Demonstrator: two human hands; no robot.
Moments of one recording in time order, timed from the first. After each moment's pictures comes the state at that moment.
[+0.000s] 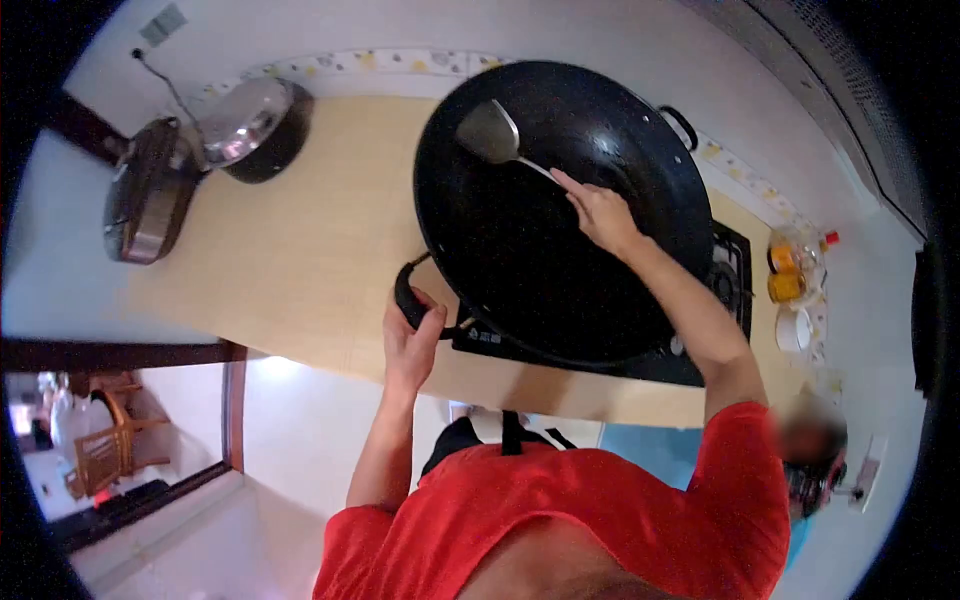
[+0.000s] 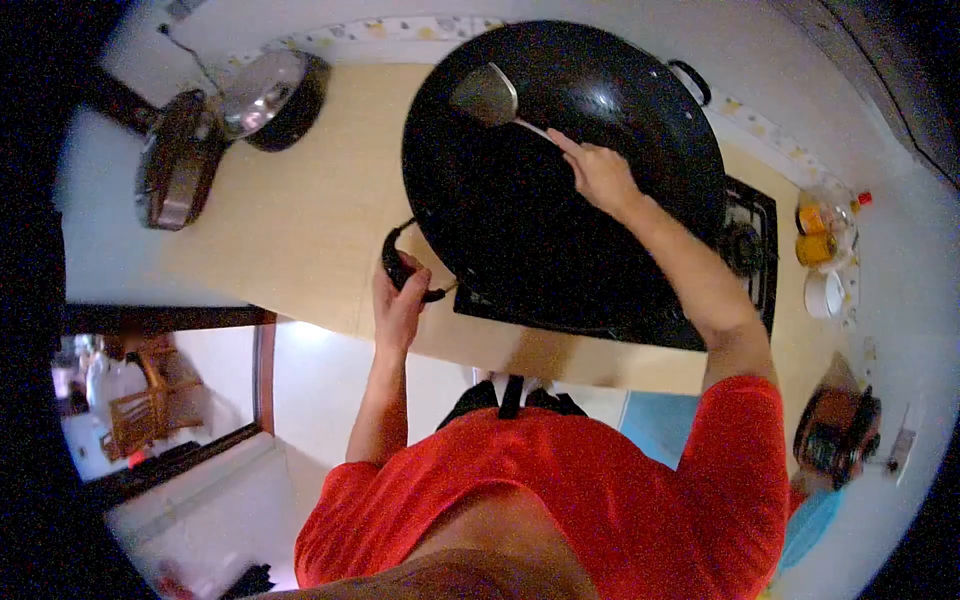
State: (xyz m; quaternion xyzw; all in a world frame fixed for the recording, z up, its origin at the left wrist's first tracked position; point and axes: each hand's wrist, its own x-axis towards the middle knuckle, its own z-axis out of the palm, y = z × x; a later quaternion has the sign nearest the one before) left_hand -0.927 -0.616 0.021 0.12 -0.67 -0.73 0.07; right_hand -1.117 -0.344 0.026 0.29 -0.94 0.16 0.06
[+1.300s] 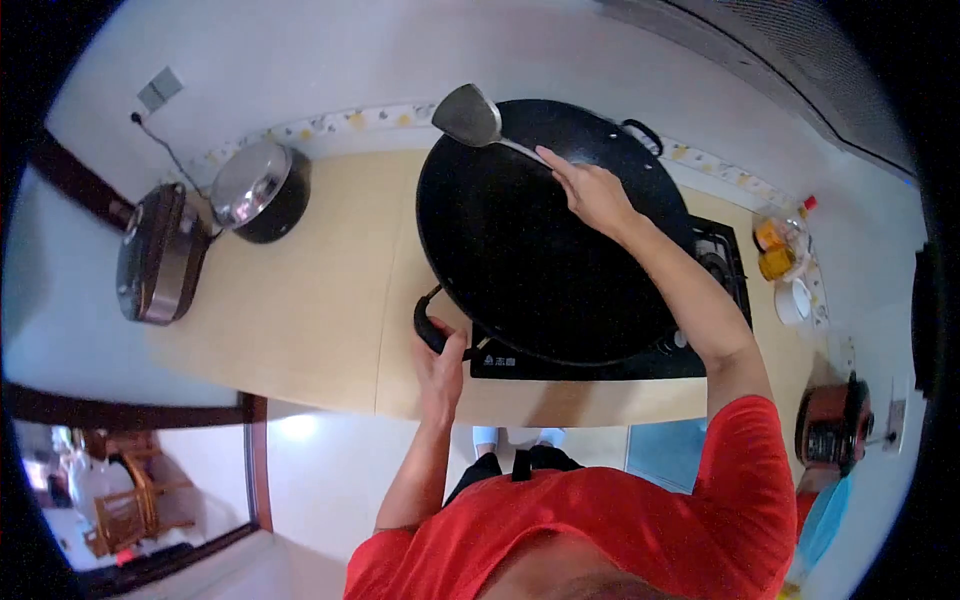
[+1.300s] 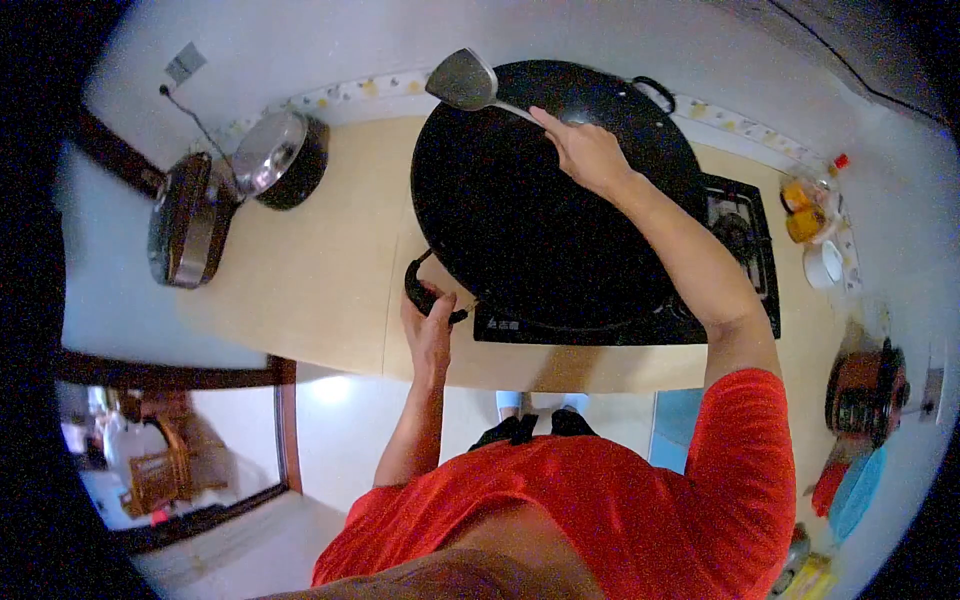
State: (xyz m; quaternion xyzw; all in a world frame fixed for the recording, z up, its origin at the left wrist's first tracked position) left_hand -0.928 -0.605 0.024 0.13 -0.65 -0.74 0.10; right_hand -1.117 -0.369 0.109 0.24 -0.96 0.10 0.14
